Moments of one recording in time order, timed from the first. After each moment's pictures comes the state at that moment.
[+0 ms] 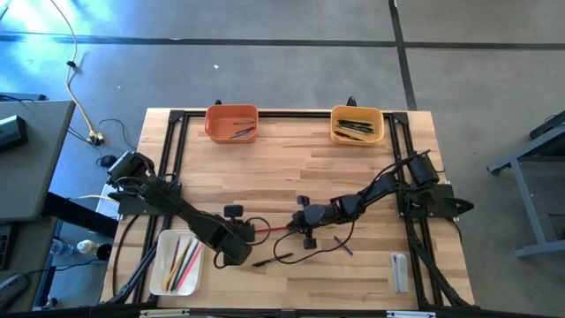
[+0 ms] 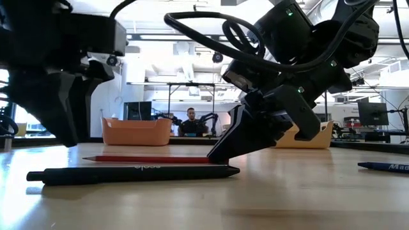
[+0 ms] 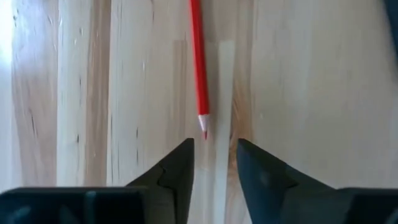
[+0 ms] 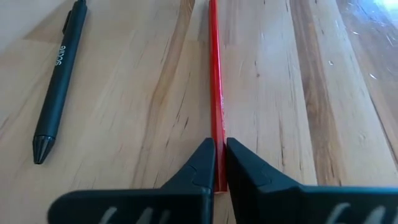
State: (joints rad) left arm -0.44 1.74 1.01 -0.66 -0.34 -0.54; right arm 0.24 1.98 0.82 0.50 0.07 0.05
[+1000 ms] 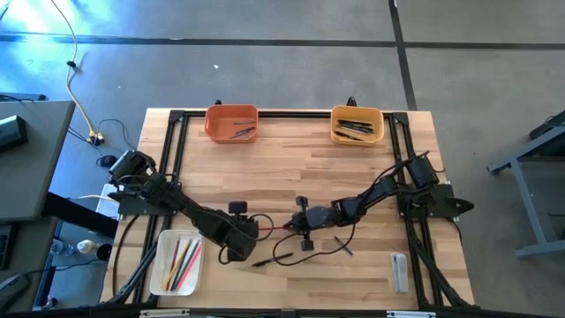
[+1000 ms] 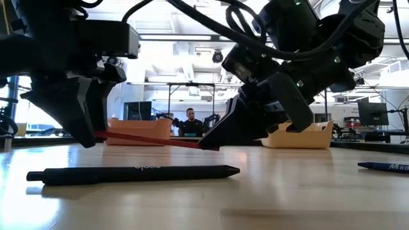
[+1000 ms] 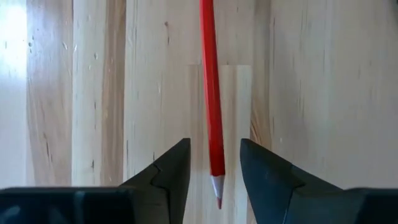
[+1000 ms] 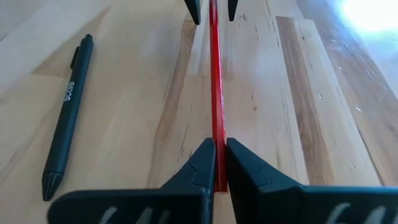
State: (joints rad) left arm -0.39 1.75 1.00 -0.61 -0.34 -0.46; right arm 0.28 1.98 0.82 0.61 0.14 0.04
